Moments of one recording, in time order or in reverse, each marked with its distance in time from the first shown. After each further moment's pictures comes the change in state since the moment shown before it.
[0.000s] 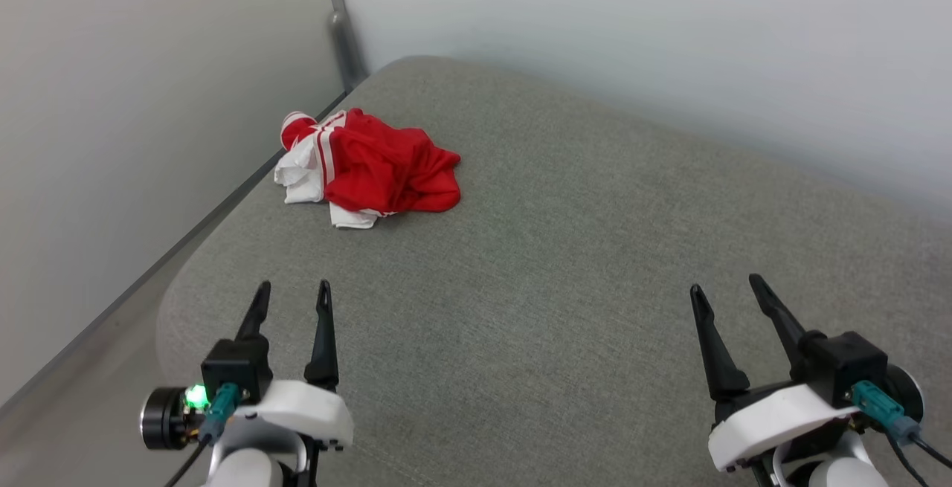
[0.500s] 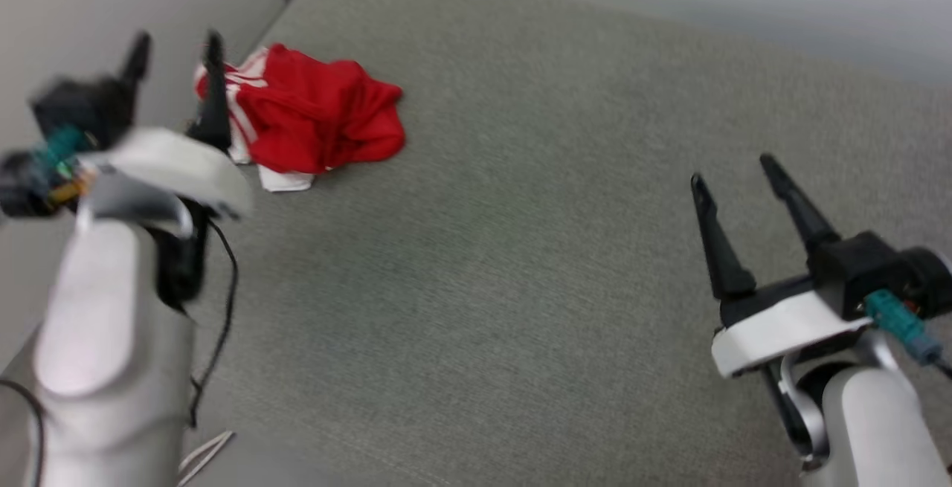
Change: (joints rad) left arm -0.459 0.127 0.077 0.042 -0.087 -0.082 0.170; right arm -0.168 -0.014 0.028 -0.120 -0.092 0.000 0.087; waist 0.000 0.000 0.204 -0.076
